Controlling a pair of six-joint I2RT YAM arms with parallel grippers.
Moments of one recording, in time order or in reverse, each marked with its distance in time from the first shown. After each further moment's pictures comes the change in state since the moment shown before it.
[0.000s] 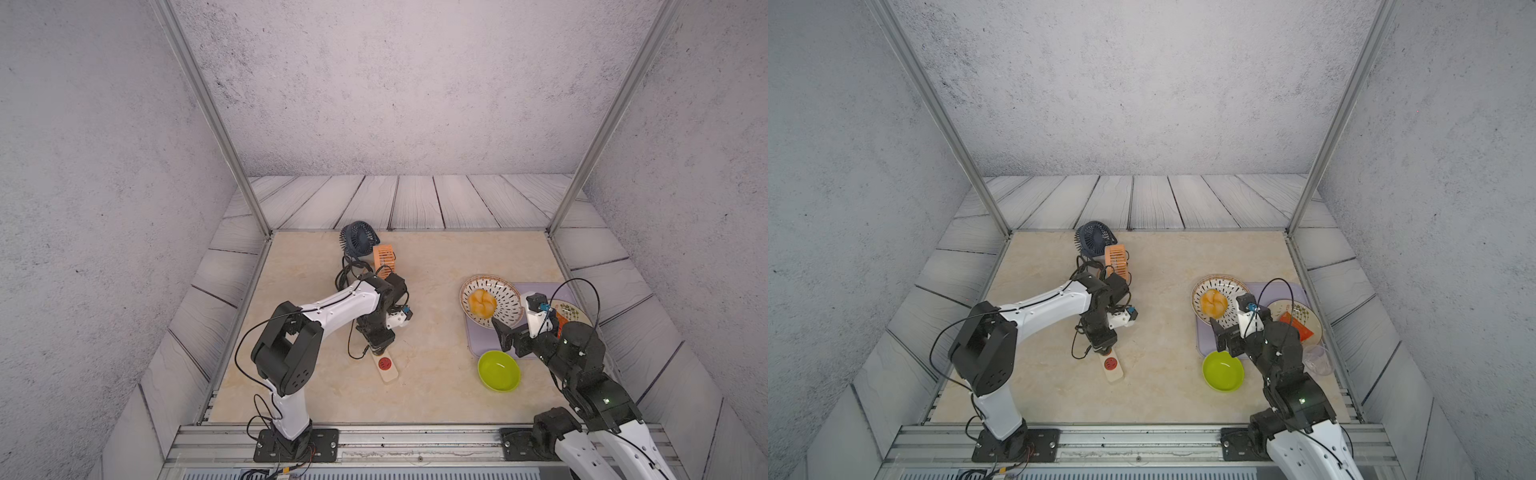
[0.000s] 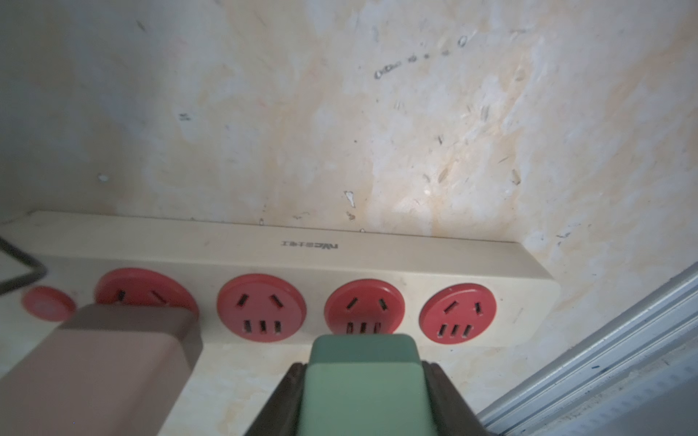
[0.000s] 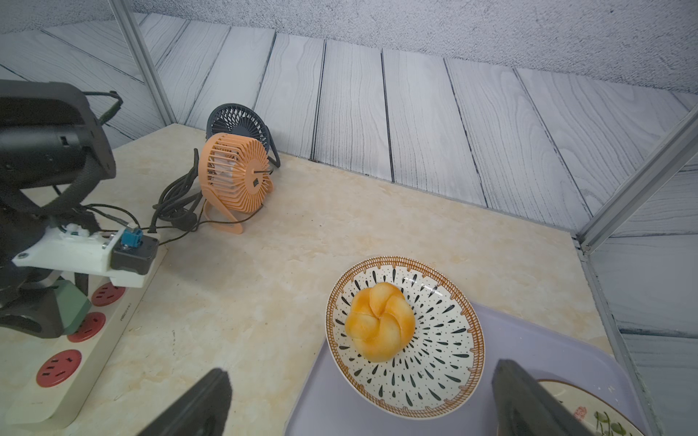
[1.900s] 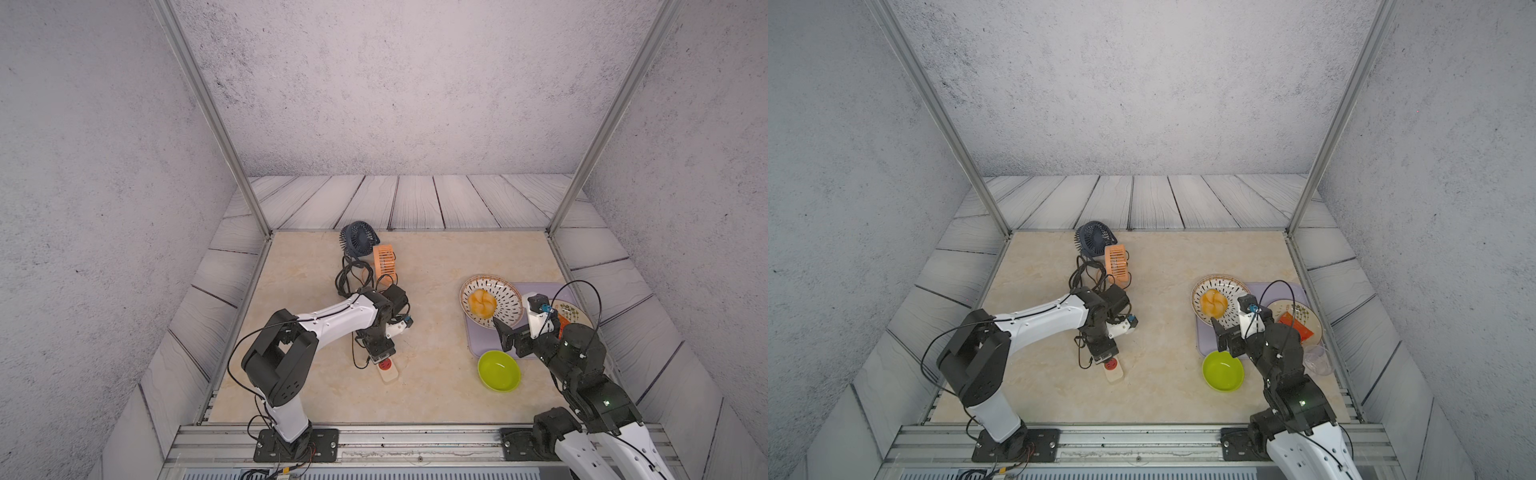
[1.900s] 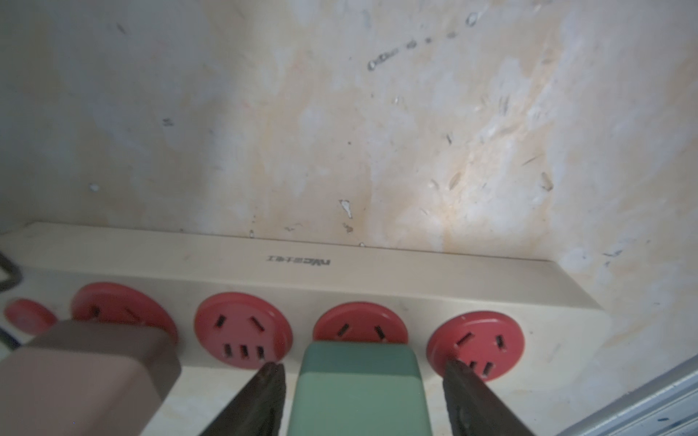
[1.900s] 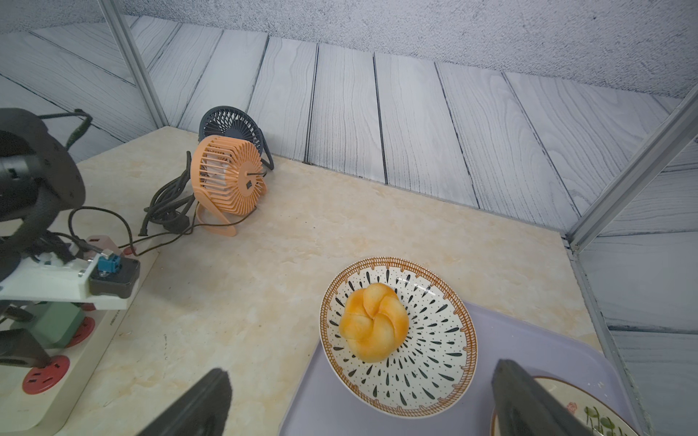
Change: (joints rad) left arm -0.048 -0.093 -0.158 0.158 -0.072 -0.014; right arm 0.000 -0.018 -0.011 0.007 0.021 0.000
